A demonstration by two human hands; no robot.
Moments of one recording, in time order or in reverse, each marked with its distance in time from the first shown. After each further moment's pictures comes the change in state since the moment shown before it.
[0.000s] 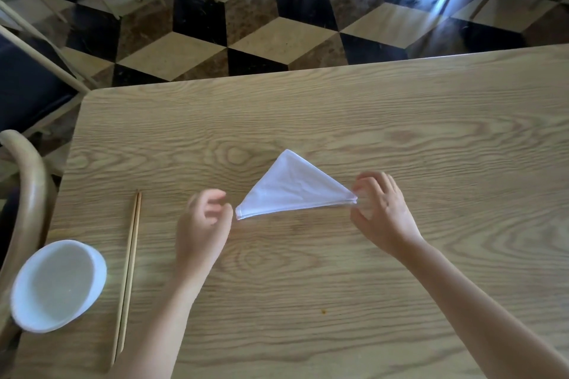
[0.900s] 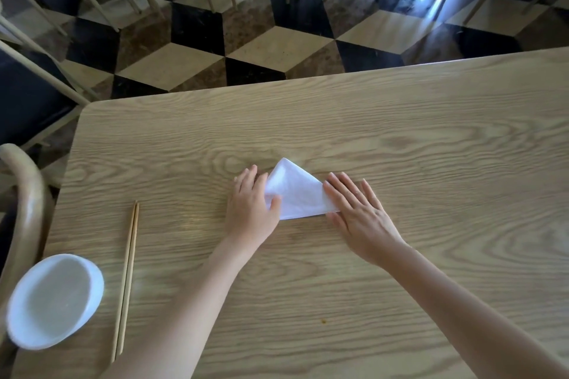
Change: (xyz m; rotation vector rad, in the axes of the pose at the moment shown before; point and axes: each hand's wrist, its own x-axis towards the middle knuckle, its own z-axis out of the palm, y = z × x) left_hand 0.033 0.014 0.073 0.432 -0.199 0.378; right_hand 0.004 -0.008 0.023 -0.258 -0.280 -0.073
